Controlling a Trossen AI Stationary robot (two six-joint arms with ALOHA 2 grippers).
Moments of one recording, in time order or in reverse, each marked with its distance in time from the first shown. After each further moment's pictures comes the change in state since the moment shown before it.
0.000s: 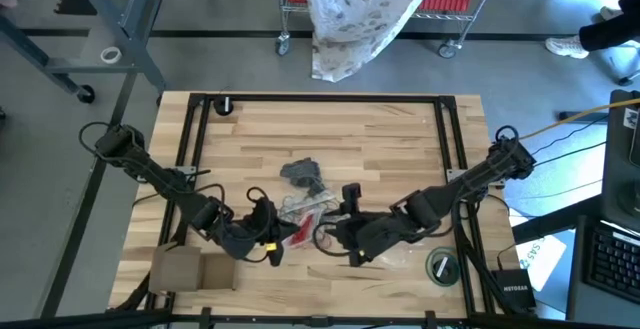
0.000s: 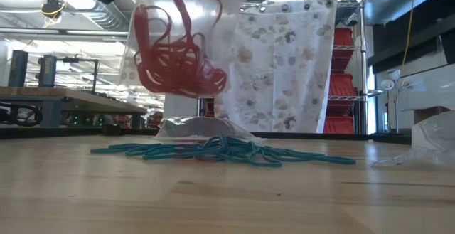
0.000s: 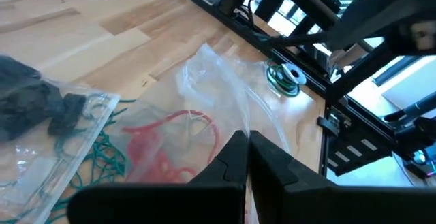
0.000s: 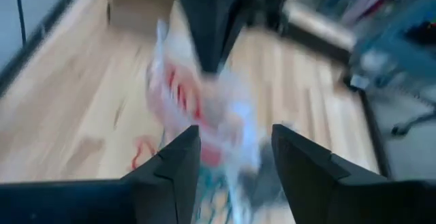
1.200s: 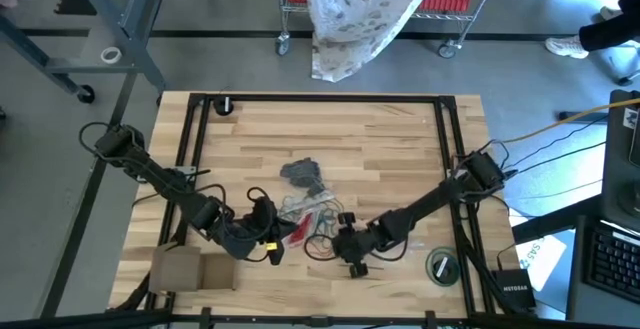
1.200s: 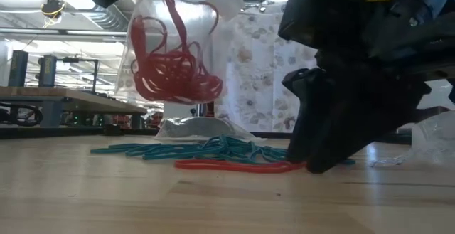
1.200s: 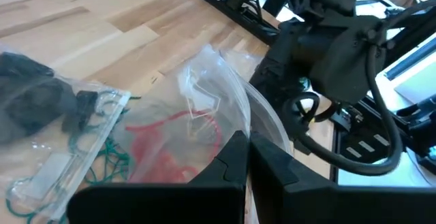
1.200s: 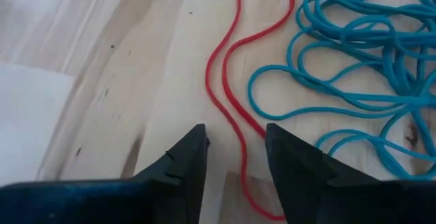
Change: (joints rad) left arm 0.006 0.000 0.000 -0.037 -0.001 -0.002; right arm -0.062 0.272 -0.487 0.562 -0.368 0.223
